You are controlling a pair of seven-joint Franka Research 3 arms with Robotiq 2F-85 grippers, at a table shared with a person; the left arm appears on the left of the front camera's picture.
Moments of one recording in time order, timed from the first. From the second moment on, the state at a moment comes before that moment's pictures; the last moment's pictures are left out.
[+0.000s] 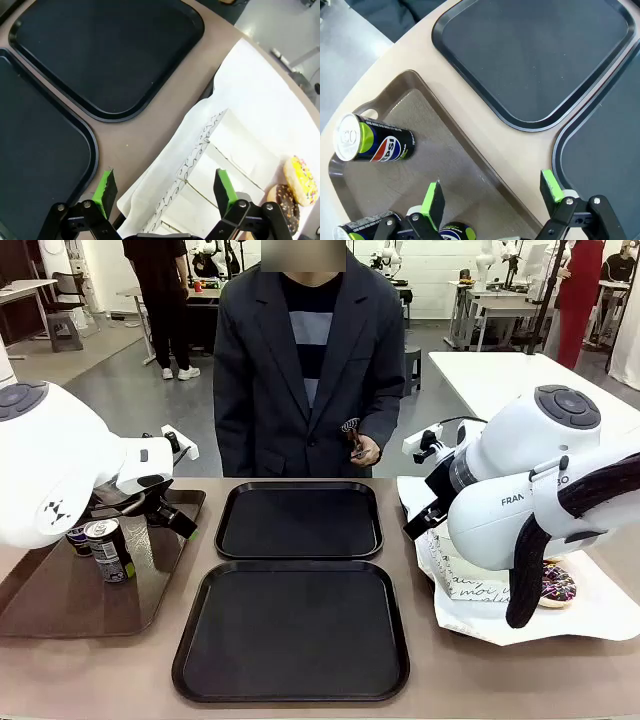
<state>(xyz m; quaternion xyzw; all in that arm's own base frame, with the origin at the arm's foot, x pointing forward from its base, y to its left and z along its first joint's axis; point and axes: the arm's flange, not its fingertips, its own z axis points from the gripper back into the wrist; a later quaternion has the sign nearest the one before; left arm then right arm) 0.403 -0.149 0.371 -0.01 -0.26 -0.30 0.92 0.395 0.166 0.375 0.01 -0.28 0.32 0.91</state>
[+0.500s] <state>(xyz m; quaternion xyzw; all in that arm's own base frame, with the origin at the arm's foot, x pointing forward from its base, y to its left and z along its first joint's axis) 0.403 -0.149 0.371 -0.01 -0.26 -0.30 0.92 0.395 0.166 0.375 0.01 -0.28 0.32 0.91</state>
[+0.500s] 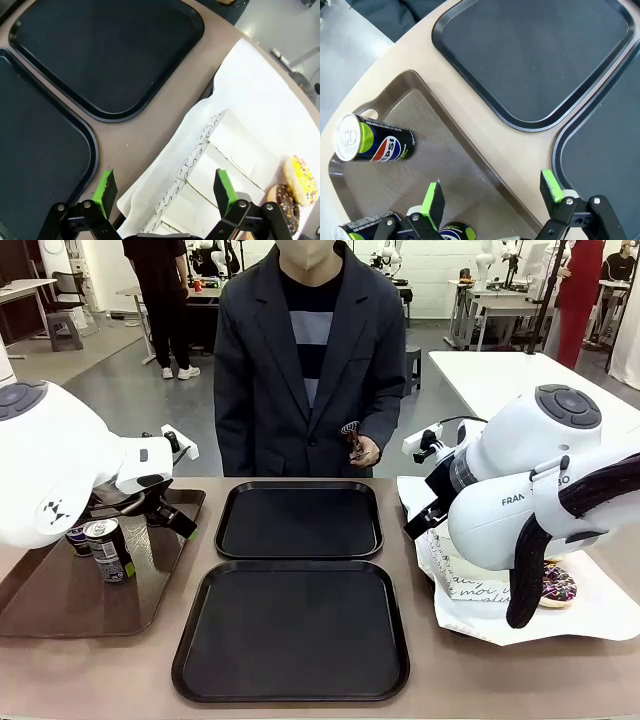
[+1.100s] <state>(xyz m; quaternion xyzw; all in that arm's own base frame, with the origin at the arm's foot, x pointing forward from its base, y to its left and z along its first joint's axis) 0.403 -0.149 0.371 -0.01 -0.26 -0.30 0.92 0.395 0.166 0.375 0.01 -0.28 0.32 0.91</state>
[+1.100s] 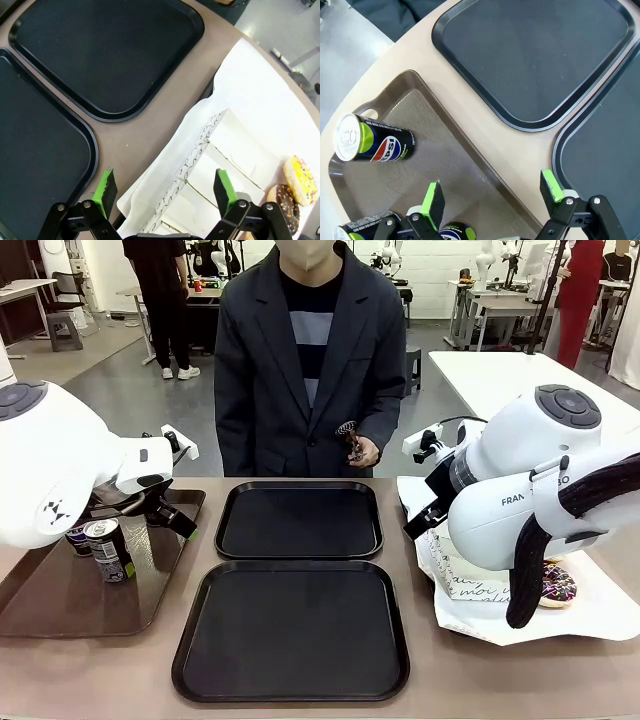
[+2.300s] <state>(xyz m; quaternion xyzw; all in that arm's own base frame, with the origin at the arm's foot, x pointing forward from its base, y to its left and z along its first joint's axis) 0.332 -0.130 0.491 0.03 -0.22 -0.37 0.90 0.318 0.143 0.489 0.01 -0.21 0.35 0.91</state>
